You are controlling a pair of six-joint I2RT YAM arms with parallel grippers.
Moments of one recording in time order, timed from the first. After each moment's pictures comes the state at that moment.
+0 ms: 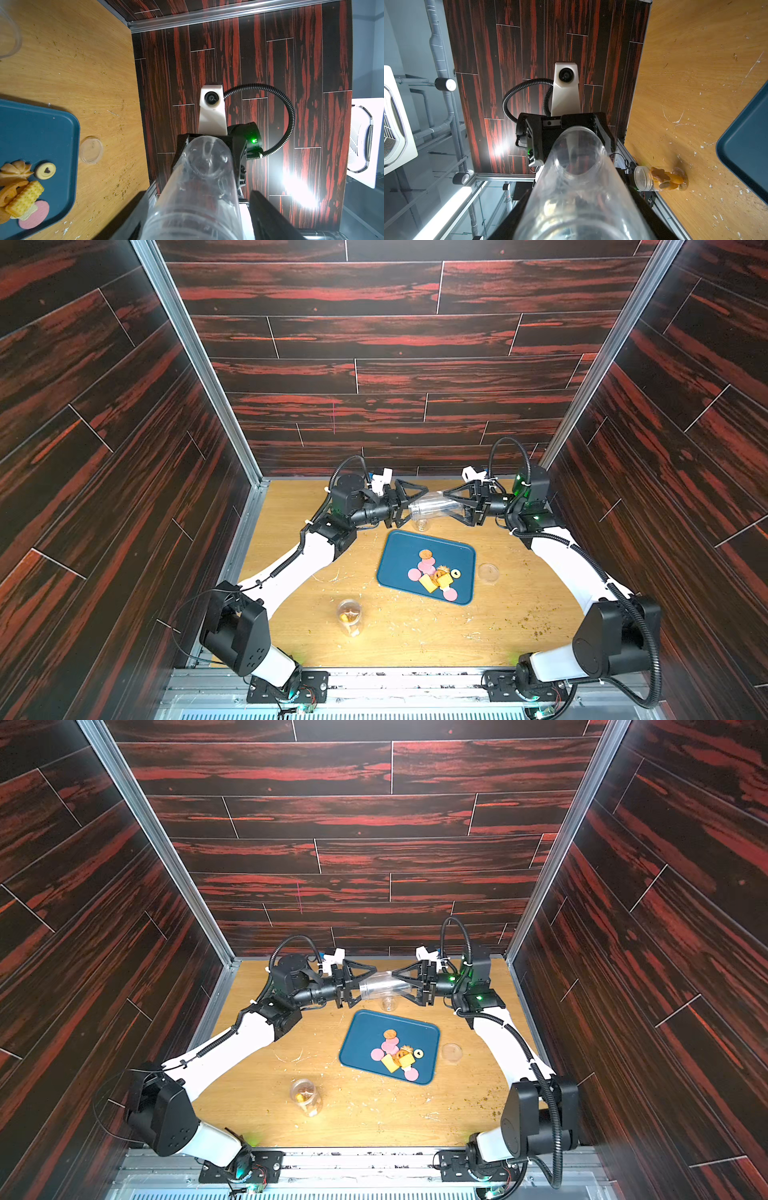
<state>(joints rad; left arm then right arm) -0.54 1.54 1.24 0.24 0.72 -1.39 0.18 1.46 1.19 0.10 -1.31 1.27</state>
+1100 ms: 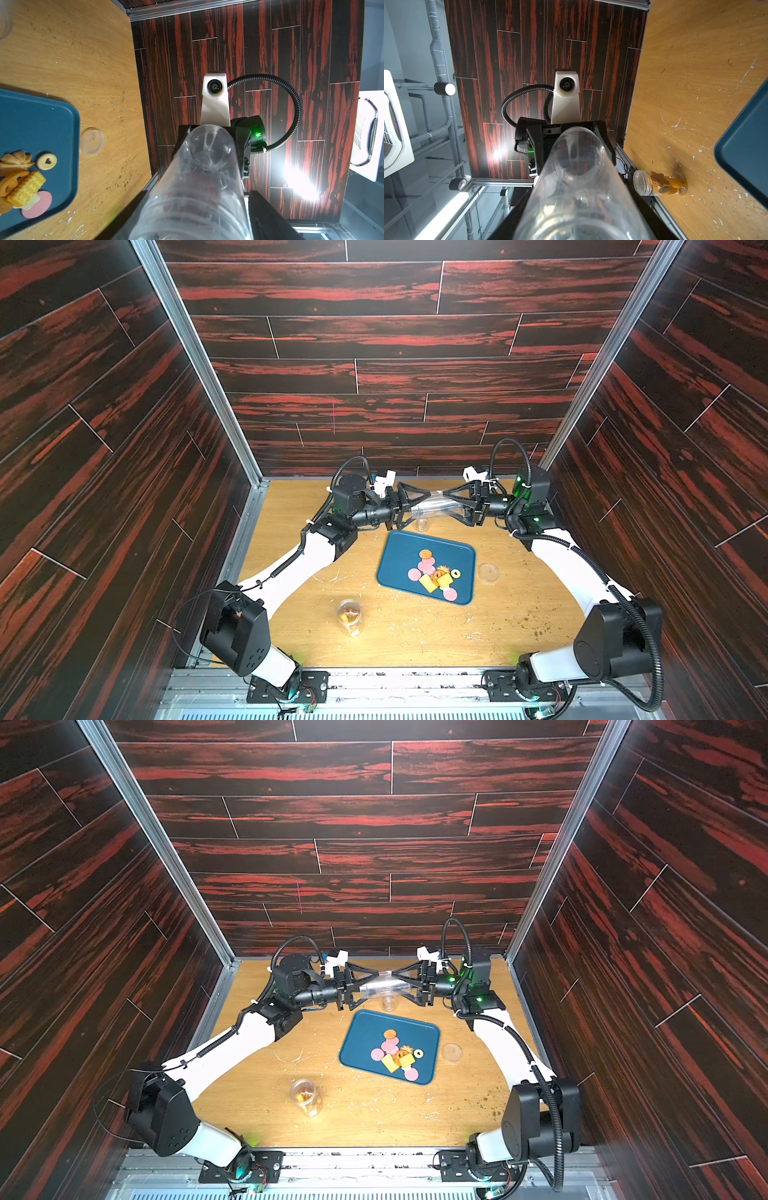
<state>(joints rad) -0.54 1.54 1.24 0.21 0.76 -1.37 0.19 1.45 1.17 0.12 -1.27 1.28</state>
